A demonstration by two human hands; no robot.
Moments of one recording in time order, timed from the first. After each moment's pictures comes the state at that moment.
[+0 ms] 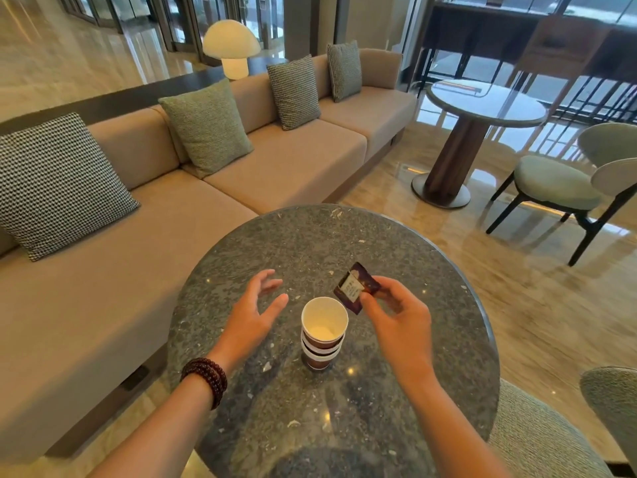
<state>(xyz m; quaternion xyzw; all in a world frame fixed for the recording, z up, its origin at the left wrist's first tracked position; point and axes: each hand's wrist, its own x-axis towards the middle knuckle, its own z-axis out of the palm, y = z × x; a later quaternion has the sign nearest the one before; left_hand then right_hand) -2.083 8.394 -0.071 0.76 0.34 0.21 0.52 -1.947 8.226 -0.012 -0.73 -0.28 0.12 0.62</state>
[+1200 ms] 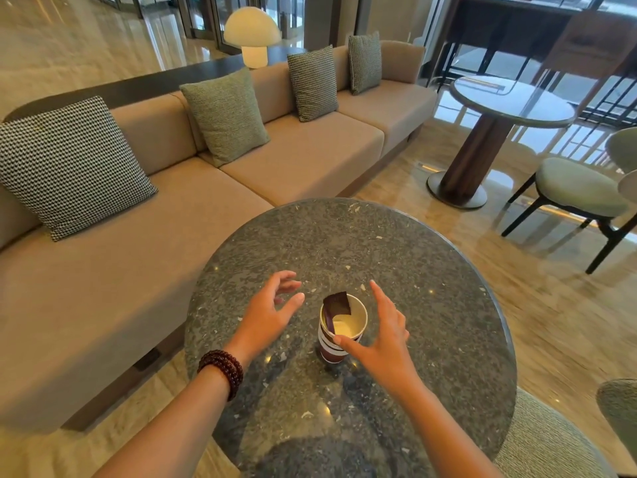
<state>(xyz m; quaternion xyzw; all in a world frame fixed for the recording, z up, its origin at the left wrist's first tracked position) -2.092 8.397 -0.078 0.76 0.33 0.23 0.51 -1.957 8.236 -0.084 -0.81 -0.40 0.17 0.40</state>
